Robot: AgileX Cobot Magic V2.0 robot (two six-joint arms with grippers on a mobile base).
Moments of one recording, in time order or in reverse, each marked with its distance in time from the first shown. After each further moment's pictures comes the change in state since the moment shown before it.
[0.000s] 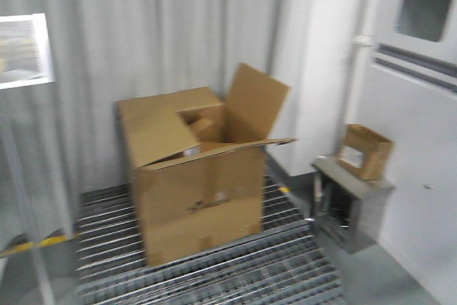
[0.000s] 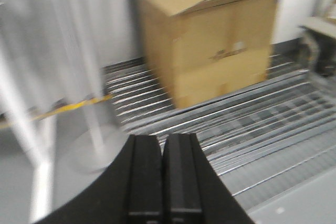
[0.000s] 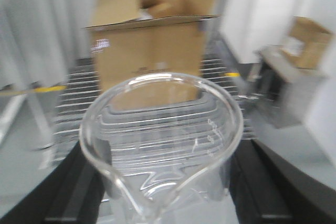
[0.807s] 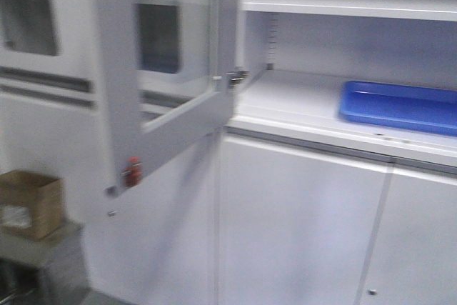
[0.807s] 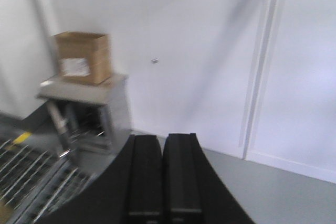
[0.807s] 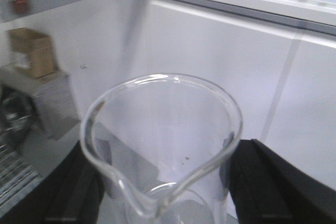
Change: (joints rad) left arm 0.000 0.000 0.000 0.000 0.000 0.000; right arm 0.000 0.000 0.000 0.000 0.000 0.000
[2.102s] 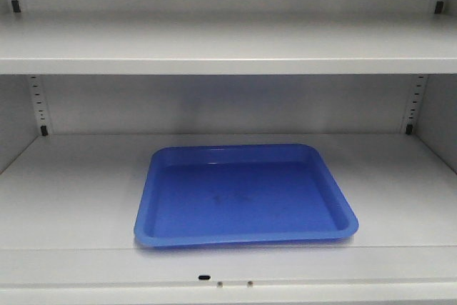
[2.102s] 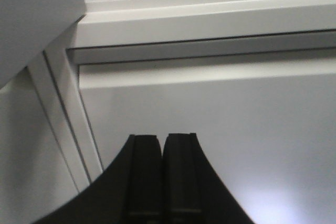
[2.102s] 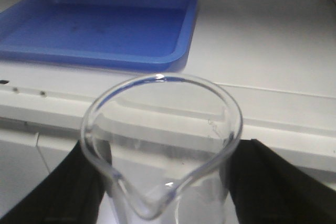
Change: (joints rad) left arm 0.000 0.000 0.000 0.000 0.000 0.000; right arm 0.000 0.000 0.000 0.000 0.000 0.000
